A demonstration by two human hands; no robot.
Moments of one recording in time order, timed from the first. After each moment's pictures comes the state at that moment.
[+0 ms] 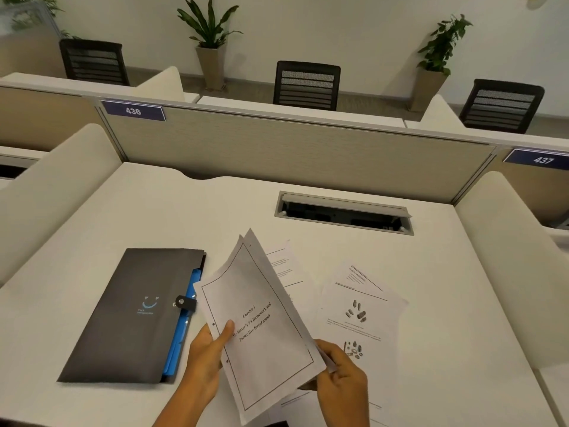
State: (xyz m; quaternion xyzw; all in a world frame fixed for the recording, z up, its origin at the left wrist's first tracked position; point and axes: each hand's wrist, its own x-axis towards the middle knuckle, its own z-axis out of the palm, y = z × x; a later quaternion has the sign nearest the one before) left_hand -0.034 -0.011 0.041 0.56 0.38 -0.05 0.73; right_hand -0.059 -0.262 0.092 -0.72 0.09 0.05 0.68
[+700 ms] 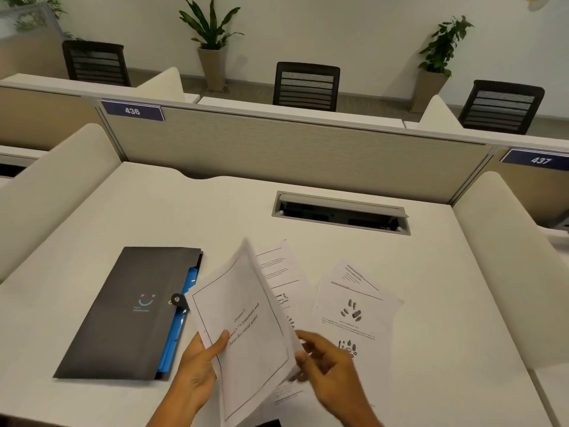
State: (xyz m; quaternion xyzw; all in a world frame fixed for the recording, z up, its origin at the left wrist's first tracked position) left_hand -0.048 -0.009 0.032 0.49 0.38 -0.05 0.78; right_hand -0.037 -0.280 0.103 -0.75 -0.06 0.14 0.64
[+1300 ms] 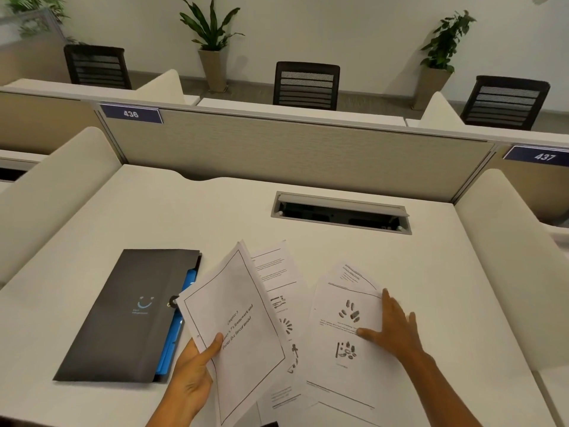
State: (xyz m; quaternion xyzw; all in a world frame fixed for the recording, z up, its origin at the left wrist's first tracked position) left_hand -0.048 -0.007 0.024 0.47 0.39 -0.03 0.79; right_hand 0.097 -0.430 0.011 -0.97 0.03 0.17 0.19
